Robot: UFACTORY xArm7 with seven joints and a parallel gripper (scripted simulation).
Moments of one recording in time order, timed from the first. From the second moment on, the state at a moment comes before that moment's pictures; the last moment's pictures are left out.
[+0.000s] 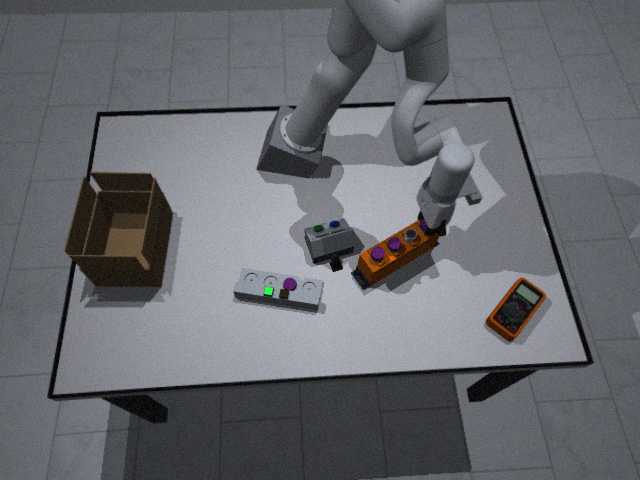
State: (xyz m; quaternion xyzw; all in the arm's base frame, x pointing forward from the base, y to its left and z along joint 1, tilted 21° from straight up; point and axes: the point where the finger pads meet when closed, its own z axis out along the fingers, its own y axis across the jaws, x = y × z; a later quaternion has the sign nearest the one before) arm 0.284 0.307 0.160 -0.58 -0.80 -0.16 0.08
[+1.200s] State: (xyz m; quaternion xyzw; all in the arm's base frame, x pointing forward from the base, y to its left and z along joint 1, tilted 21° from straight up) arm 0.284 0.307 0.160 -0.28 -0.94 -0.18 0.03
